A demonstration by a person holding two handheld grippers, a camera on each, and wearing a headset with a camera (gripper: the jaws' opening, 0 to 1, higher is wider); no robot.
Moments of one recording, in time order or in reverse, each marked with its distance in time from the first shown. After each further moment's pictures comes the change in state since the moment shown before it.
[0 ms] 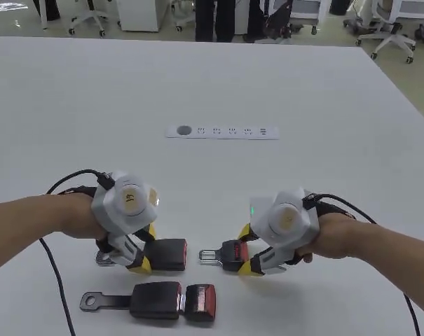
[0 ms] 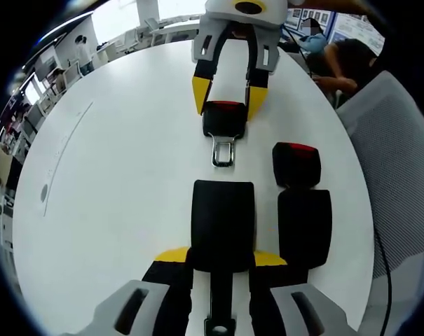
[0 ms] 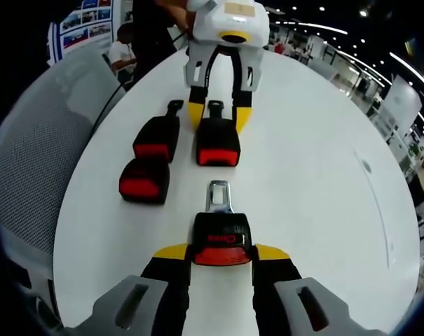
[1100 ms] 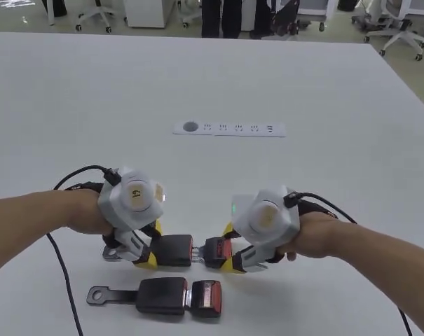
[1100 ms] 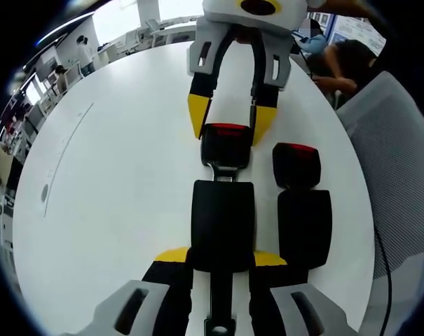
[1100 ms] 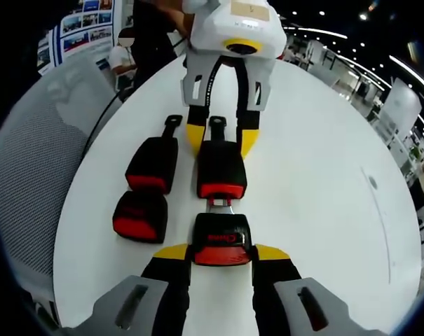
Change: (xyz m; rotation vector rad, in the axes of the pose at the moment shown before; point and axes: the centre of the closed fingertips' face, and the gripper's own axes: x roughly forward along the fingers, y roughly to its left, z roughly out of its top) left arm 0.001 0.000 0.000 0.002 -0.010 0.002; right arm 0.019 0.005 0.035 -0.012 -0.030 -0.003
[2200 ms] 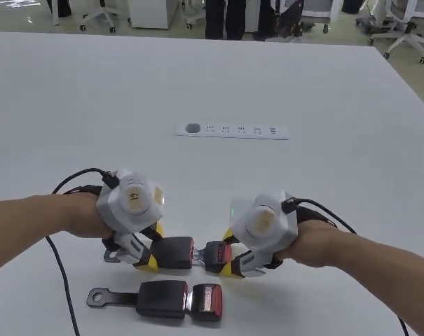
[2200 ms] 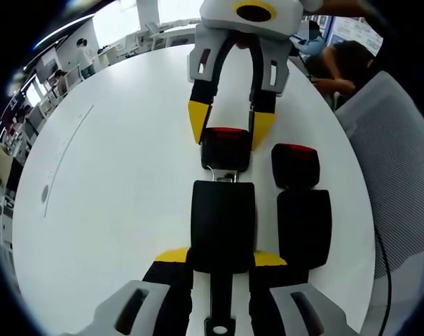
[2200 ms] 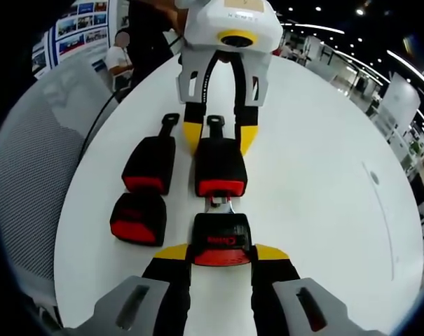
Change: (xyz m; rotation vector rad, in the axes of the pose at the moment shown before) left arm 0.000 0.000 0.000 0.005 -0.022 -0.001; right arm 0.003 0.003 0.000 0.034 0.007 0.006
